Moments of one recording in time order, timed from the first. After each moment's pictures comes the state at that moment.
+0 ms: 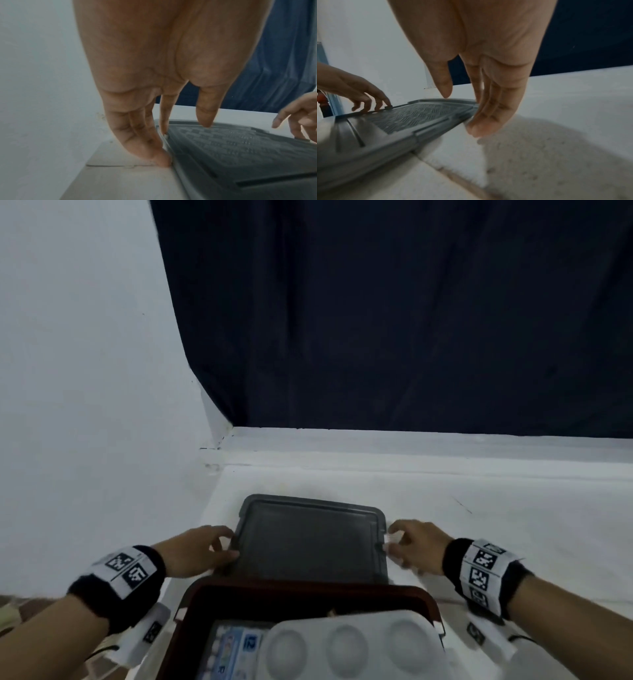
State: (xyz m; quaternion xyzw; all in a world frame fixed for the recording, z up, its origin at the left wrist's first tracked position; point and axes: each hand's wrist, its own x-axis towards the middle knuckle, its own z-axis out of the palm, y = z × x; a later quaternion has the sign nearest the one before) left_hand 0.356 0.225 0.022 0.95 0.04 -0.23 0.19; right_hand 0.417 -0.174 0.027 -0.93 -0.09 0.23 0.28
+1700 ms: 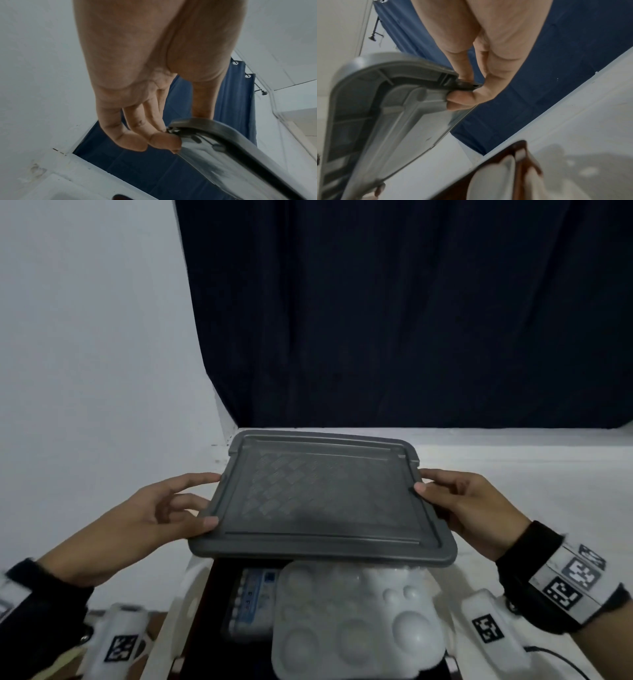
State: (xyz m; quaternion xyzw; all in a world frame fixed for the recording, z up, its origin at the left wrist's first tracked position) left_hand 0.204 0.206 0.153 0.82 -0.04 -0.05 0.56; right_hand 0.285 -0.195 0.136 -0.69 -0.04 0.10 0.72
